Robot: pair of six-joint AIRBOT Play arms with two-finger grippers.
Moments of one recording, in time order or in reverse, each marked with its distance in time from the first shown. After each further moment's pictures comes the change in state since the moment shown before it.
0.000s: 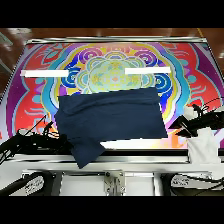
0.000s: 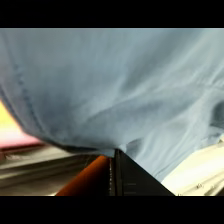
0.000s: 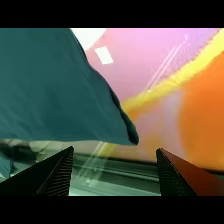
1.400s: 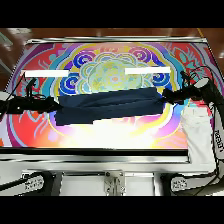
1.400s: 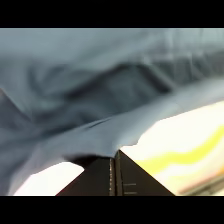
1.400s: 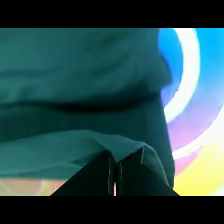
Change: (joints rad) left arm 0.014 -0.176 0.674 -0.004 -0.047 0.049; right arm 0.353 -0.122 0.366 0.039 -0.372 0.075
